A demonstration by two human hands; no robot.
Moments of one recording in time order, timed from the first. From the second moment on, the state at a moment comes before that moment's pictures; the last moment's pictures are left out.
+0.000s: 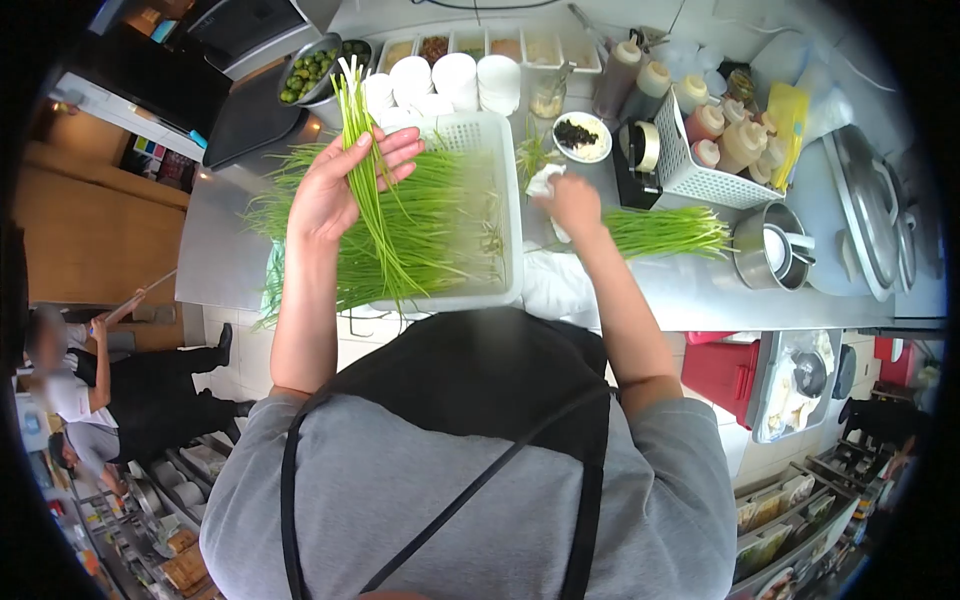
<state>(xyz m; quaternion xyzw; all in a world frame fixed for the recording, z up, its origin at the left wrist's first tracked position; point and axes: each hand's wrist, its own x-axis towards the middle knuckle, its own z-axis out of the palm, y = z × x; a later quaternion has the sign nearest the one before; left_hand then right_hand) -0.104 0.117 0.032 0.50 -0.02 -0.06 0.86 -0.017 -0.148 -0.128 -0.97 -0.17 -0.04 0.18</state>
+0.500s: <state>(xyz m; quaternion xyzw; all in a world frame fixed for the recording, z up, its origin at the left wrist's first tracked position) -0.088 0.102 0.051 0.52 -0.03 -0.07 0.85 -0.009 -0.142 -0.019 -0.63 -0.11 -0.06 0.77</state>
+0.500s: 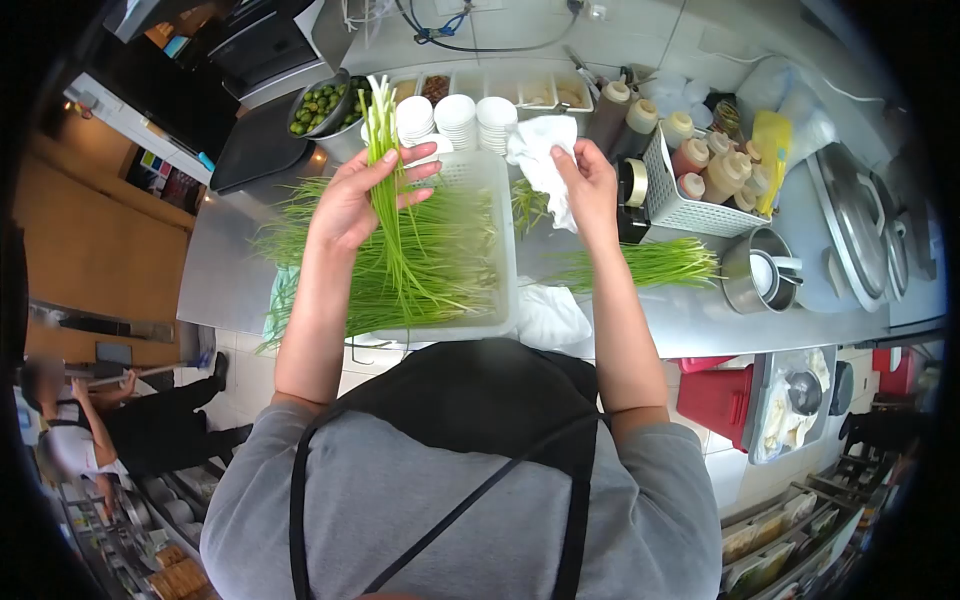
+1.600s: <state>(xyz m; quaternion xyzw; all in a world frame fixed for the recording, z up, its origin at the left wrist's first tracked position) 0.002 -0.014 -0.022 0.87 -0.14 0.05 0.47 0.001 -0.107 -0.035 -0.60 -0.16 -0.15 0.77</state>
